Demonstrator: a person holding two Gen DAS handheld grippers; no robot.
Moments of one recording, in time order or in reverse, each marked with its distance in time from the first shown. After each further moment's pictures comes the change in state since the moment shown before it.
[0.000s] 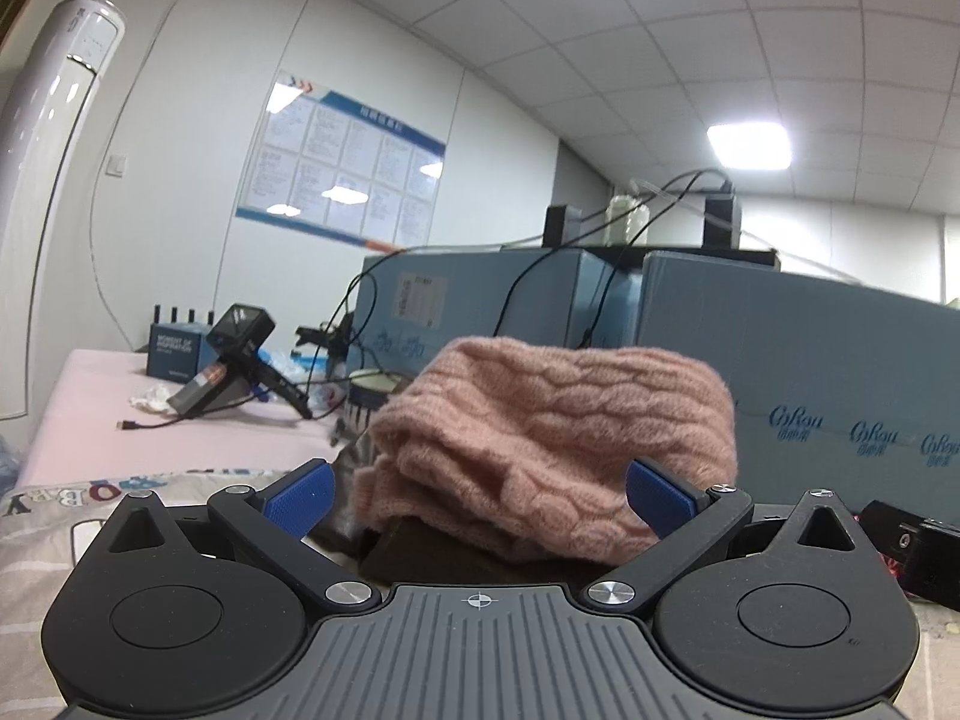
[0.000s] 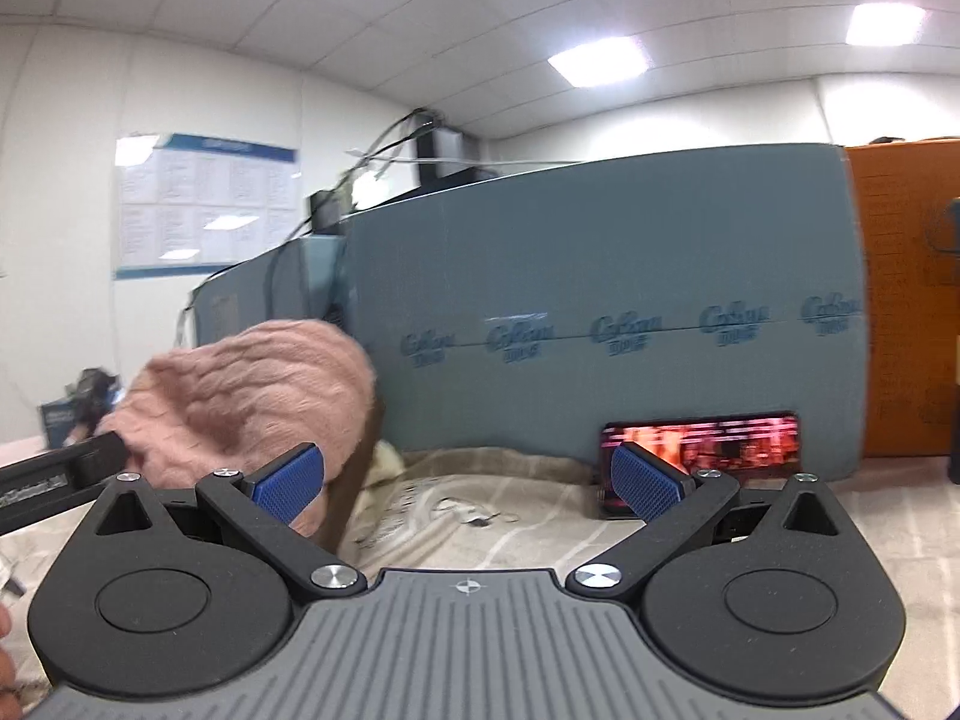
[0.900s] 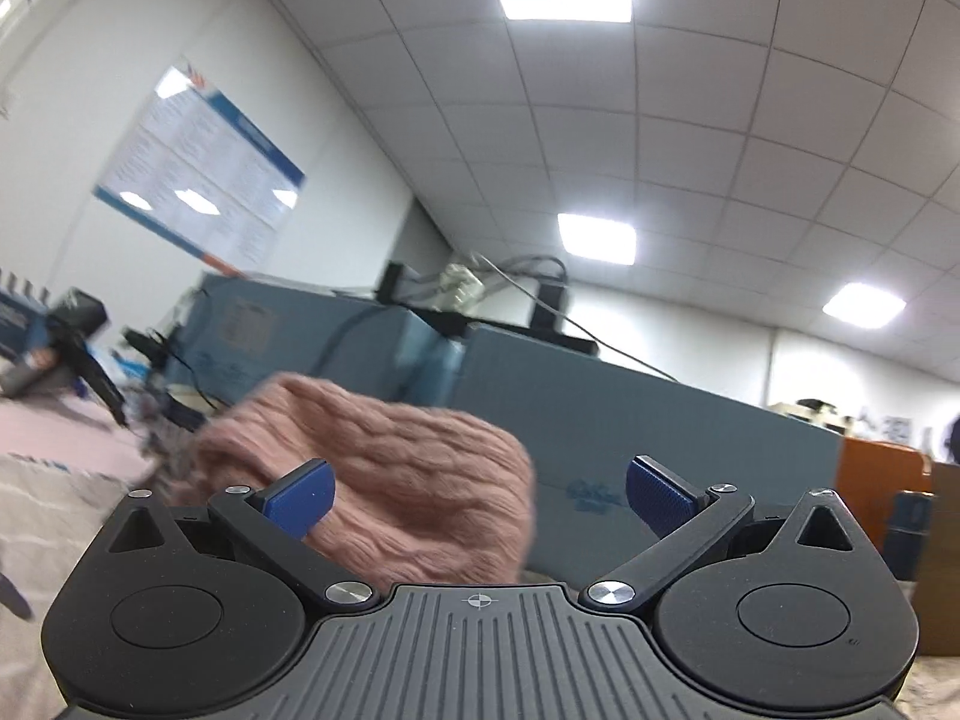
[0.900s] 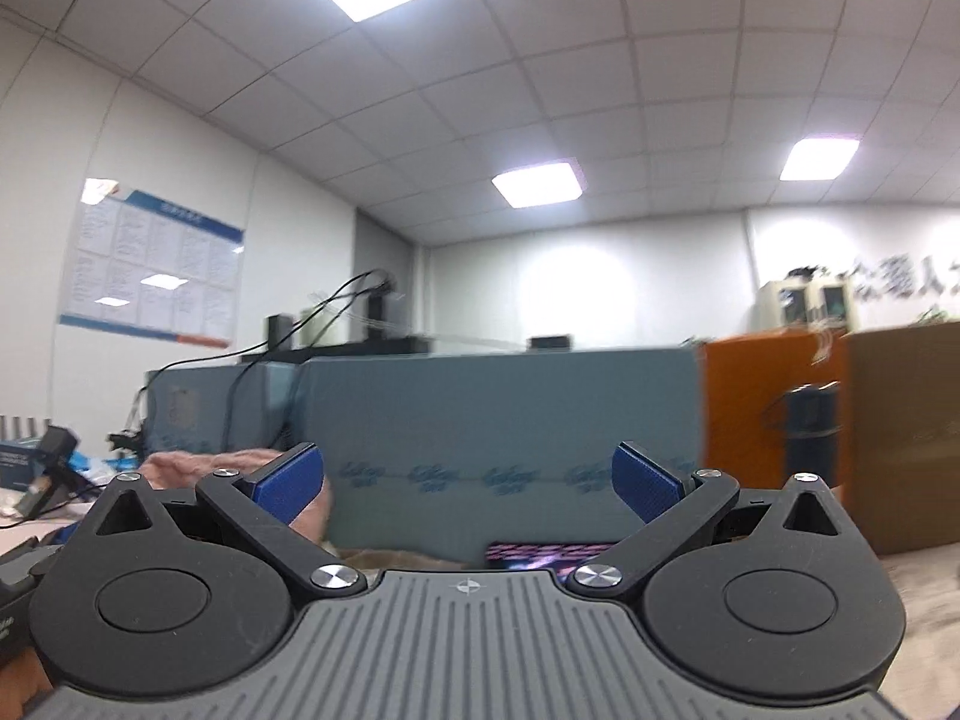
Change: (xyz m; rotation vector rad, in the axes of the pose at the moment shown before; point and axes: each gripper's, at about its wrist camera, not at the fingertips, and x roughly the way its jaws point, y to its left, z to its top) left arm -0.011 0.007 -0.002 -0.155 -0.080 -0.424; right arm -0.157 0.022 0.041 -0.104 -0.228 -0.197
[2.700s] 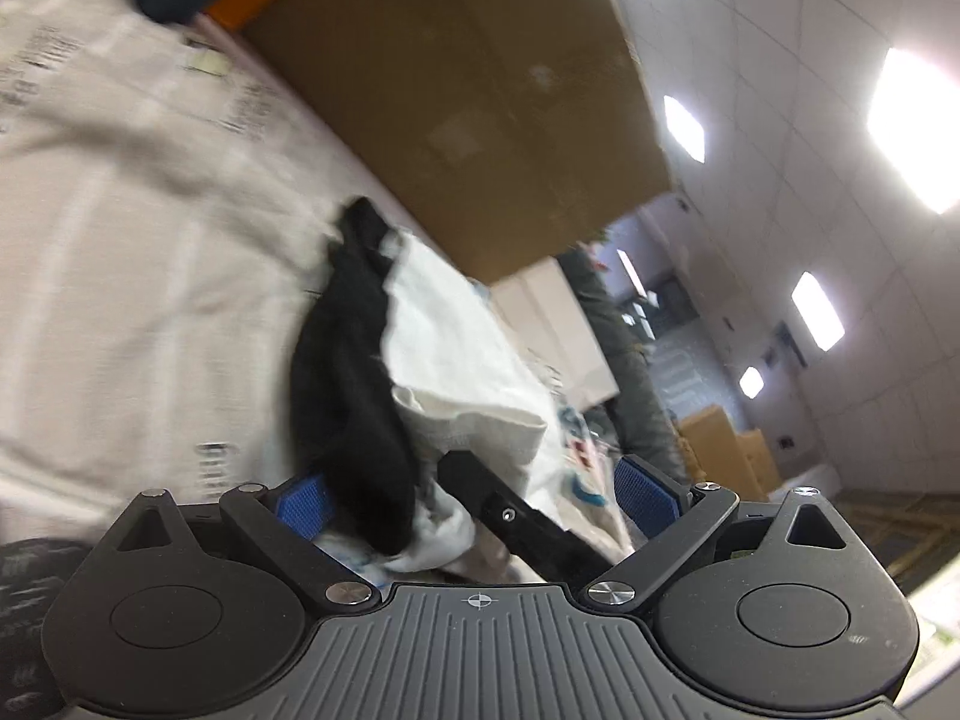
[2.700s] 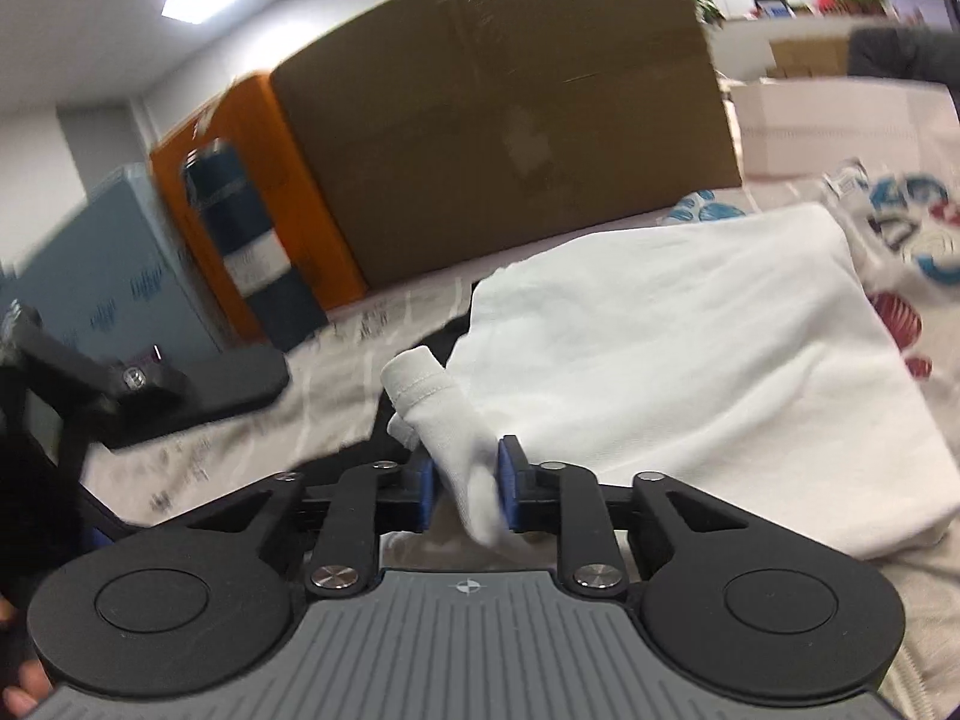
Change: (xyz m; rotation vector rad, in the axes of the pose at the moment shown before) left arm 0.024 -0.402 -0.172 -0.540 1.225 -0.965; right arm -0.080 -0.404 -0.057 0.482 0.526 -0.369
